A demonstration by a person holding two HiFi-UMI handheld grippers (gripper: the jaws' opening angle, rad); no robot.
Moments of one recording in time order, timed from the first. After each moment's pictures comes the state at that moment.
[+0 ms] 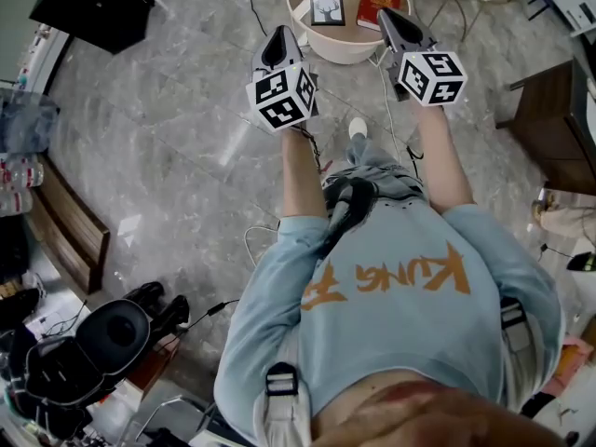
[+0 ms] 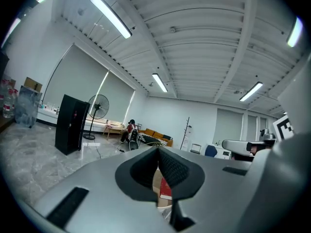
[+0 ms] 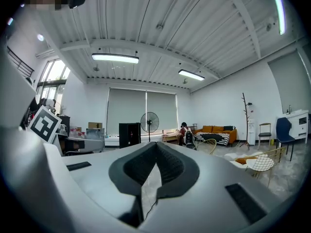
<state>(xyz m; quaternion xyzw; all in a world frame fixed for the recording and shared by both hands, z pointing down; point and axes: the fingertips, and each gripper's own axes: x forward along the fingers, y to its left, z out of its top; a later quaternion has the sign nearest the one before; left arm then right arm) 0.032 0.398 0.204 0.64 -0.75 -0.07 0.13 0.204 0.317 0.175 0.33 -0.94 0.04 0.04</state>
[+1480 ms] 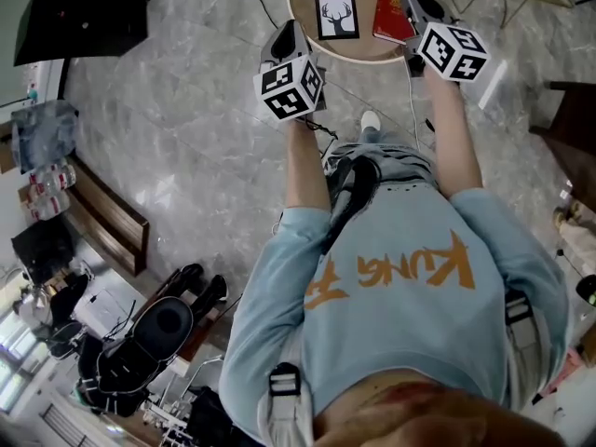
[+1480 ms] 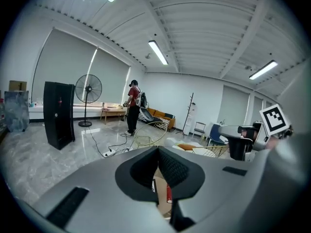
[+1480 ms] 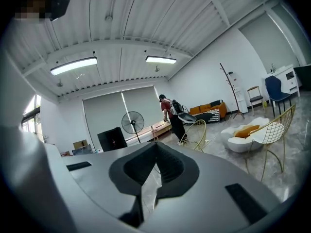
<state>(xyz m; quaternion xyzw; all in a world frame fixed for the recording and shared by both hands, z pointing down) 0.012 0.060 0.307 0.64 -0.74 0.05 0.21 0.200 -0.065 0.278 0.37 -0.90 0.21 0.01</state>
